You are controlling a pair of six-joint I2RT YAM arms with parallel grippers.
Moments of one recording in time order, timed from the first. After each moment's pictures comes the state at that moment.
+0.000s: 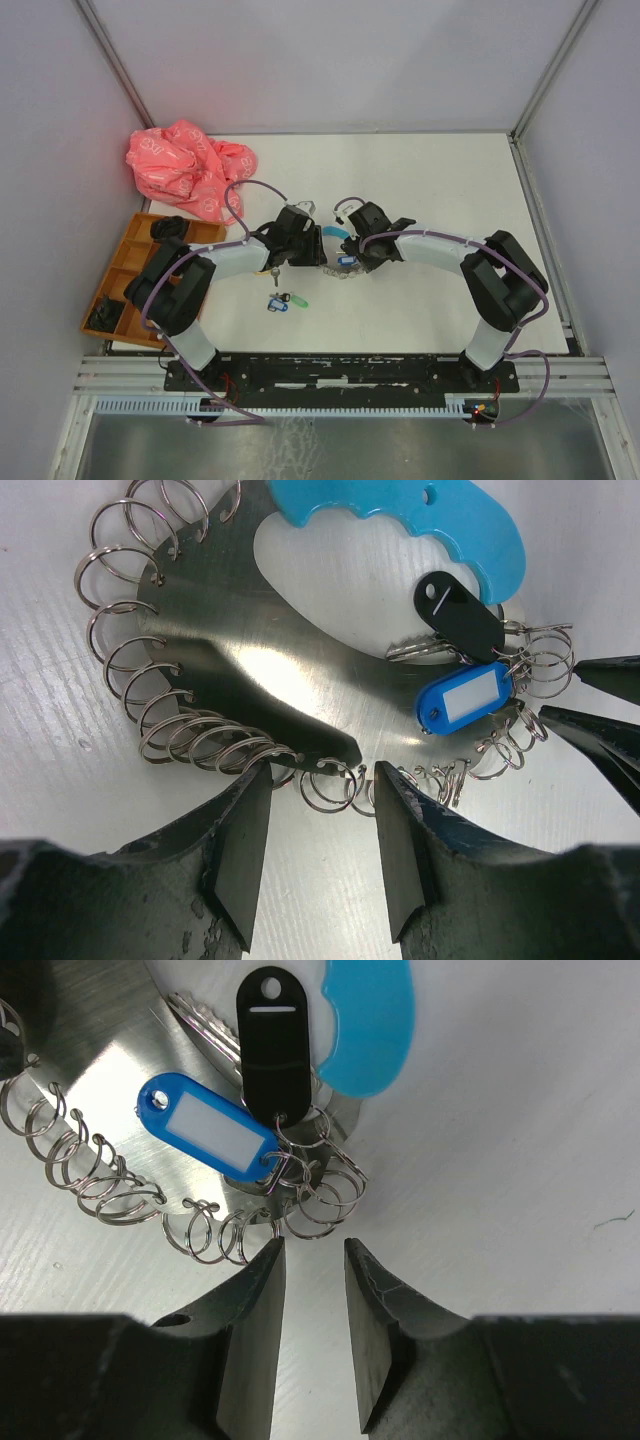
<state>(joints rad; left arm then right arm) -0.61 1.69 0.86 -0.04 0.08 -0.53 0.69 1.74 1.04 -0.40 0.09 0.01</state>
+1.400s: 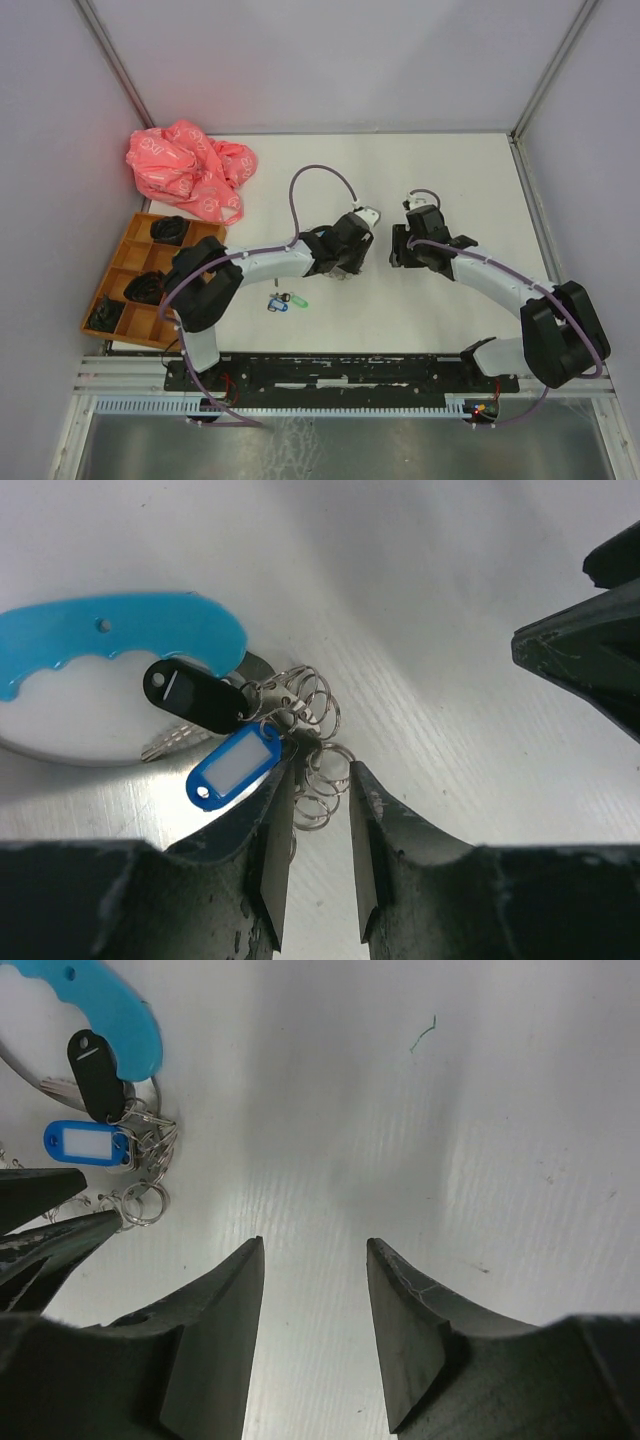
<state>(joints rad) -0.92 1.80 1.14 -0.15 -0.13 -0.29 0.46 1.35 0.74 -0.29 0.05 0.38</state>
